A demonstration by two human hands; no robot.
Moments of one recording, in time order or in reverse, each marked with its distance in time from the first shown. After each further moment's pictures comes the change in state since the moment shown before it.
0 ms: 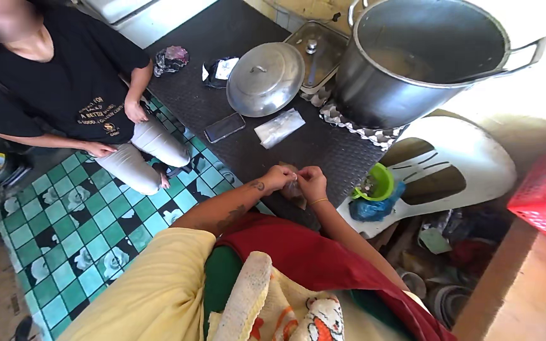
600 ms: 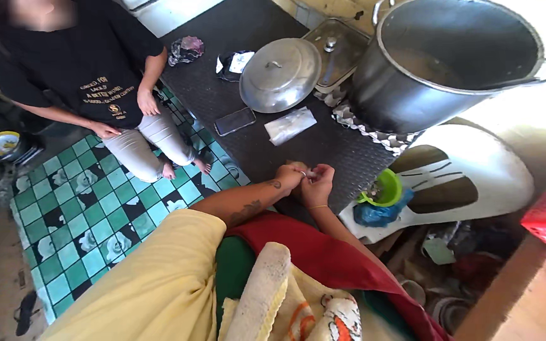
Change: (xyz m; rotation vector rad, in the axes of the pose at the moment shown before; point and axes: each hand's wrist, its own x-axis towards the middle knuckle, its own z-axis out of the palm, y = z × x) left_hand 0.002 0.008 0.033 -0.312 0.287 -0.178; right_hand -0.020 -0.003 0.022 0.138 0.236 -0.025
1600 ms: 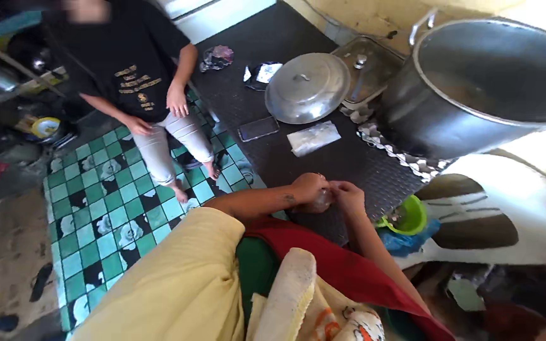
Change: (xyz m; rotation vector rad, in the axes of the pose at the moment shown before) left_hand 0.005 0.007 -0.037 0.882 -0.273 0.830; right_hand 0.039 -0.003 -0.026 0.047 -0.287 0.257
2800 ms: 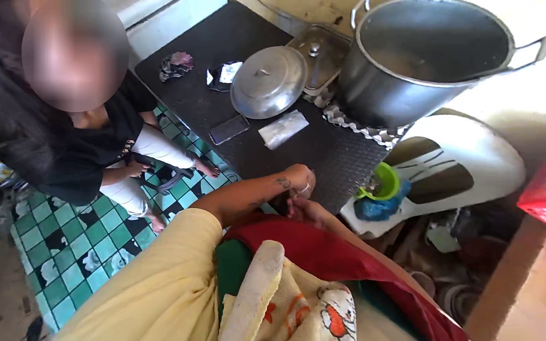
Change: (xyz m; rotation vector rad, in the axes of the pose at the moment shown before) left_hand 0.038 0.036 -0.010 -0.094 -0.446 -0.348; right_hand -0.067 0.021 0.014 0.593 -0.539 0.486
